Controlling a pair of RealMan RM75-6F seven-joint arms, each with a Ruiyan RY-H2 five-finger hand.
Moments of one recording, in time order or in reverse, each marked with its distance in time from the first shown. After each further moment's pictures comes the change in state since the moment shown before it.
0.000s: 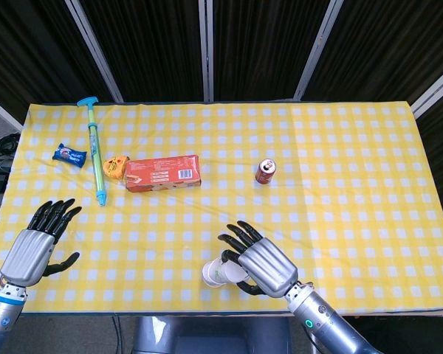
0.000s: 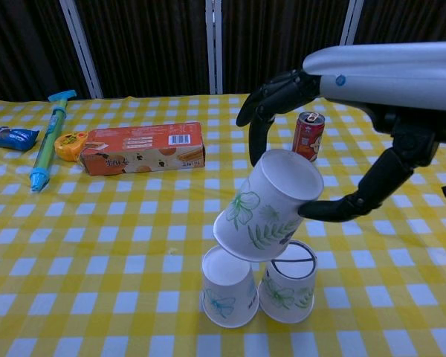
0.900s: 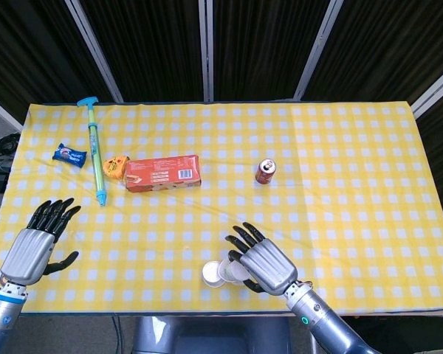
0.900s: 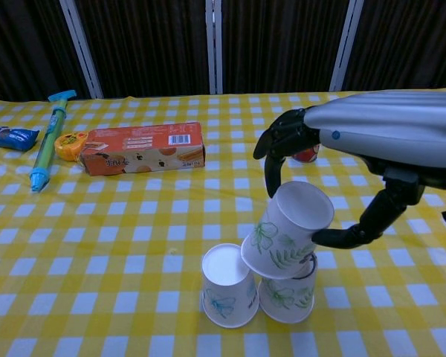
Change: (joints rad) left arm 0.004 -0.006 -0.012 0.001 -0.016 -0.014 0.026; right arm 0.005 -0.056 -0.030 0.062 0.070 0.005 -0.127
